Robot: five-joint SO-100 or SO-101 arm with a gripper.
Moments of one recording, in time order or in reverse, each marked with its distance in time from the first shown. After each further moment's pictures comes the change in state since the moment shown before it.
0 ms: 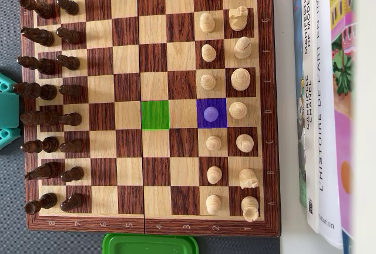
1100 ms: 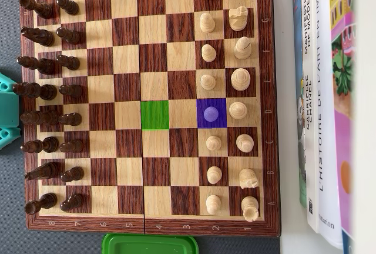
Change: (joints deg) arm -1.1 0.0 0.0 0.0 6.4
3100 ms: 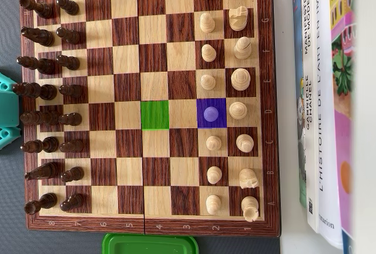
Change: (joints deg) arm -0.7 -23.3 -28.2 61.9 -17.7
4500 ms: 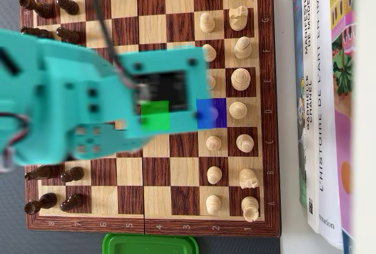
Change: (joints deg) arm 1.9 -70.0 -60.6 110.8 -1.2
